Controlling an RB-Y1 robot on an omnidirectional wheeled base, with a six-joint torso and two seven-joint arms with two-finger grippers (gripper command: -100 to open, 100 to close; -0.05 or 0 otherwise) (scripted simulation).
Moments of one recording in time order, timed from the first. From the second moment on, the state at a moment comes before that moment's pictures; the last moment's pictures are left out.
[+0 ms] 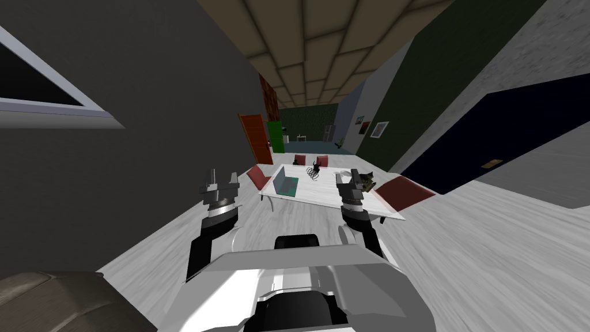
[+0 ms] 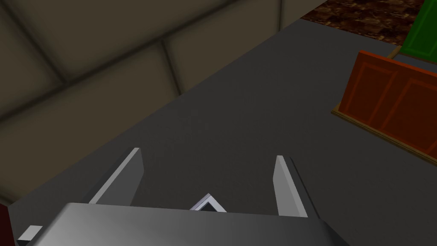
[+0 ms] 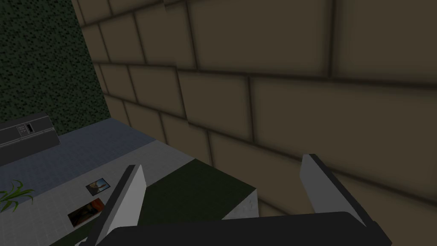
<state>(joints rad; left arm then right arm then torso) 0.52 -0.03 0.05 -2.34 0.12 -0.49 0.11 0.54 -0.02 0.03 -2.21 0.01 -0.60 -0.08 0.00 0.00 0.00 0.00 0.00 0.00</state>
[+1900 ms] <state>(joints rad) 0.47 0.15 0.02 -2.18 0.14 -0.53 0.14 0.54 -0.02 0.03 -2.21 0.01 -0.60 -0.08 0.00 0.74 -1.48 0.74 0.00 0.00</state>
